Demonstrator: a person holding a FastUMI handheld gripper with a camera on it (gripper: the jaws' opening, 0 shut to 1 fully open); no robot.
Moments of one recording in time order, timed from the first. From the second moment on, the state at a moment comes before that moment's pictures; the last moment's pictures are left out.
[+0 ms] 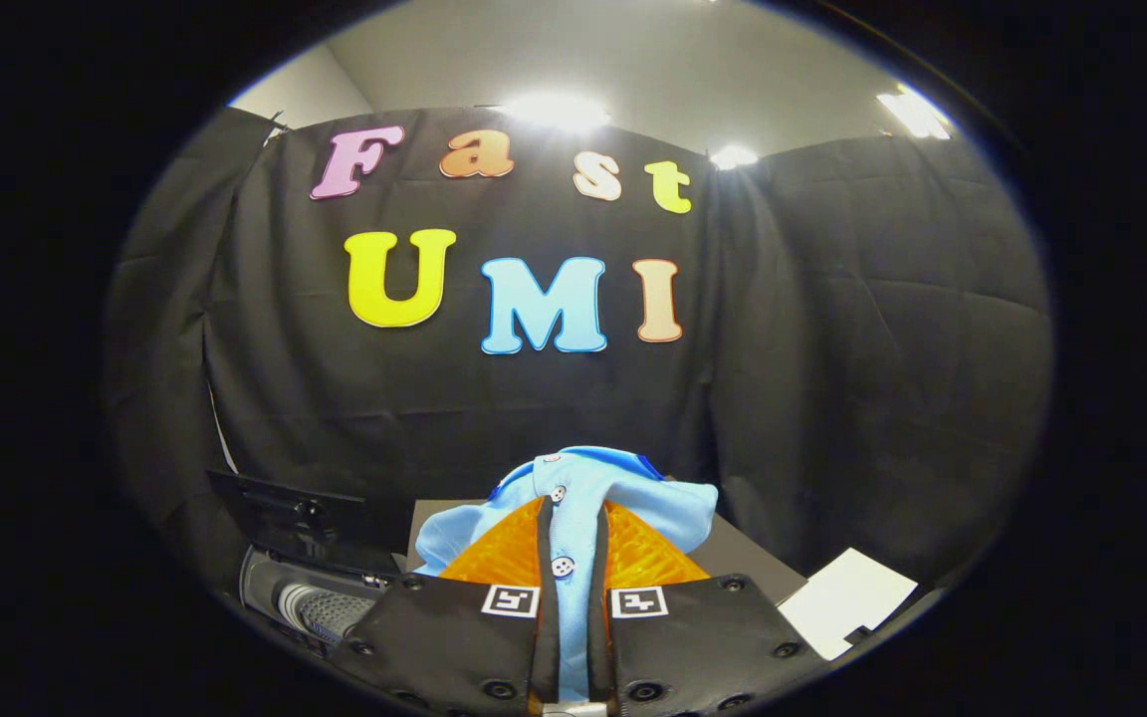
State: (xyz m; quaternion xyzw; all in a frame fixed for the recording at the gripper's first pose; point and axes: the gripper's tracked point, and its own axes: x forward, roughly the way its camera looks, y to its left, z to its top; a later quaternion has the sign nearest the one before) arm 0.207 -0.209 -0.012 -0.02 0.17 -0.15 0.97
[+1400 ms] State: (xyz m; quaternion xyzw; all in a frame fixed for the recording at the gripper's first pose) arm 0.231 0.028 0.063 -0.05 0.10 -0.07 0.99
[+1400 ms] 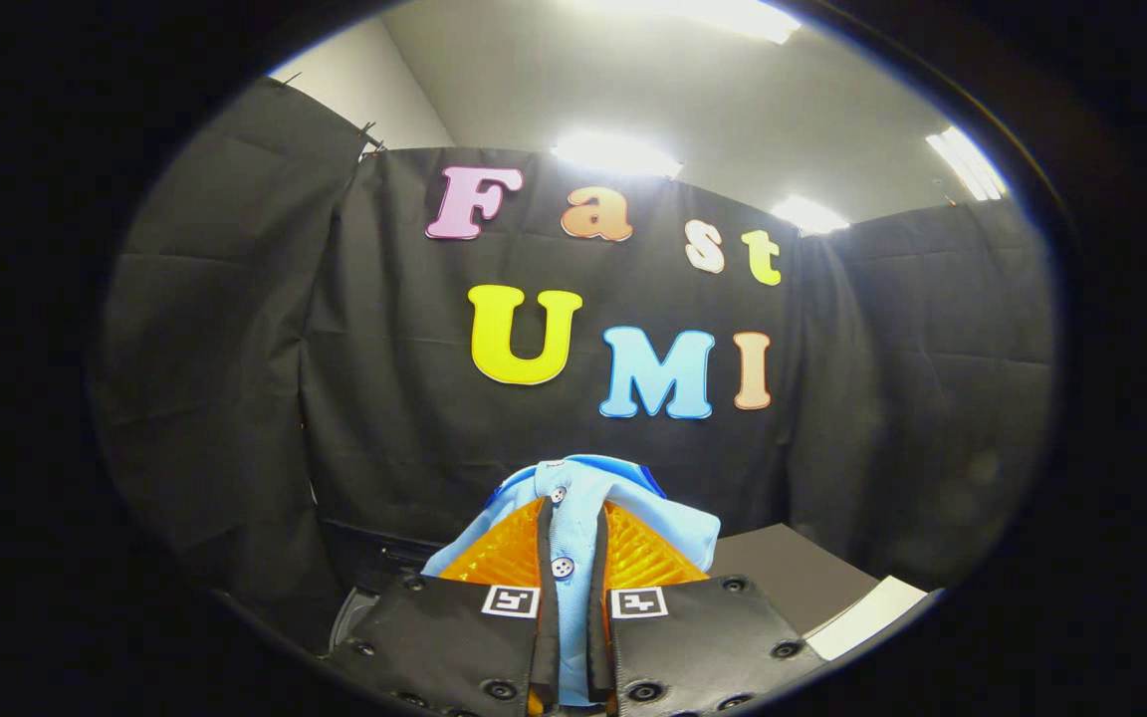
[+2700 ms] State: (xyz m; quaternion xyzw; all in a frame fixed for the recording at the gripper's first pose) arm 0.259 0.183 -0.009 -0.05 0.15 -0.01 0.99
